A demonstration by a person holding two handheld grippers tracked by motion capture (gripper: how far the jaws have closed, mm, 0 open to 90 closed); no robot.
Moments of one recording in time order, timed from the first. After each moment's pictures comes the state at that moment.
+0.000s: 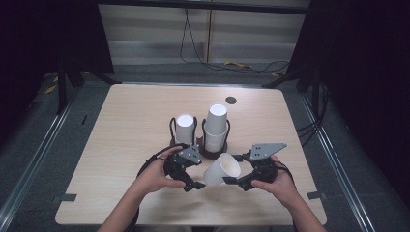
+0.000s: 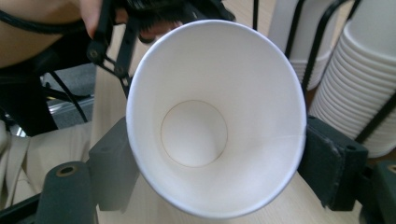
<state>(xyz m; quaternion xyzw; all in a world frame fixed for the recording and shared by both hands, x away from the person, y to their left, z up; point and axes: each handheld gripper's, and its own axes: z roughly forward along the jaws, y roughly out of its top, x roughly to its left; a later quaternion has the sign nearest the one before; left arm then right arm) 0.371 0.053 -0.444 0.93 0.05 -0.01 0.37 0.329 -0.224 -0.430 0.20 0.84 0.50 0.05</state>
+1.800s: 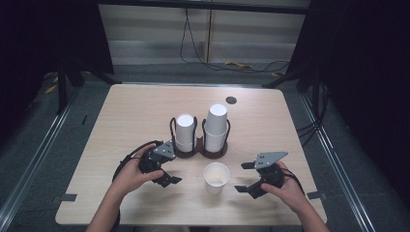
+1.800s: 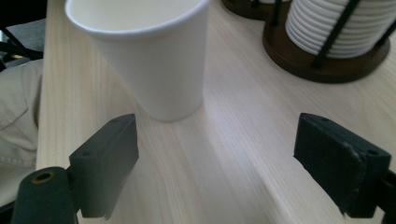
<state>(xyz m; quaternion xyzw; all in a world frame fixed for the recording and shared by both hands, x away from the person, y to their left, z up) 0.382 0.120 -0.454 0.93 0.13 0.01 0.35 0.324 -0.256 -0.468 0.23 0.88 0.42 0.06</state>
